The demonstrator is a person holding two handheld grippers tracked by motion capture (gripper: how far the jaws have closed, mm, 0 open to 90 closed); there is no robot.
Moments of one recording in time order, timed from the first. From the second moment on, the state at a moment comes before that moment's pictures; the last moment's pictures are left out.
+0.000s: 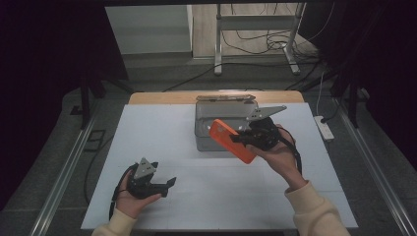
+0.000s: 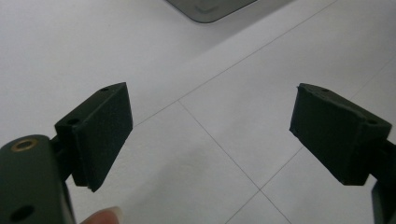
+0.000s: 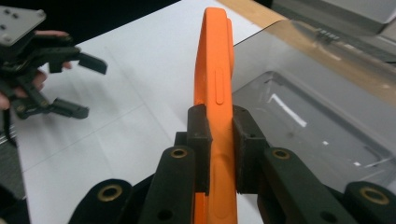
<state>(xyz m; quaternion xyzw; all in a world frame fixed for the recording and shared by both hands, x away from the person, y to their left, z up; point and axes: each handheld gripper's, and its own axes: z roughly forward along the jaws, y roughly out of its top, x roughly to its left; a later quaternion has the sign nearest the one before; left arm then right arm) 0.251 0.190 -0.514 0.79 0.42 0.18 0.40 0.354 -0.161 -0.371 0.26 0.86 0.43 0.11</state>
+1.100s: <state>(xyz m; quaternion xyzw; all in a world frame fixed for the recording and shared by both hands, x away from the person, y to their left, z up) 0.253 0.191 -0.511 0.79 0.42 0.18 0.40 0.396 -0.161 -0.351 0.35 0.83 0.40 0.16</state>
